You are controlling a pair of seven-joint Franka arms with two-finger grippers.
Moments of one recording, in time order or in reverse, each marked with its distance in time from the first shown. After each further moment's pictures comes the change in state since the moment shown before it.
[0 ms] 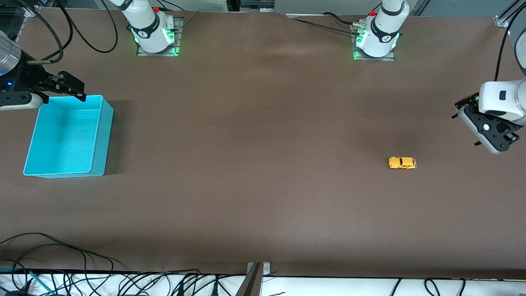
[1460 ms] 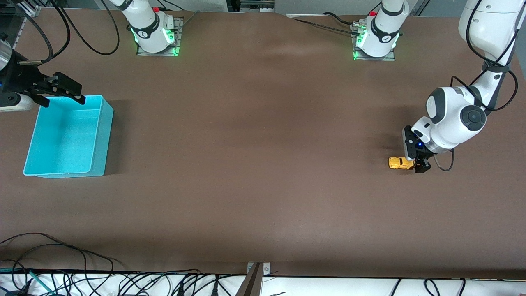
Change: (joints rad) left arm 0.060 0.223 -0.018 -0.556 -0.032 0.935 0.531; right arm -0.011 0.037 -0.004 0.055 0.064 -0.003 0.000
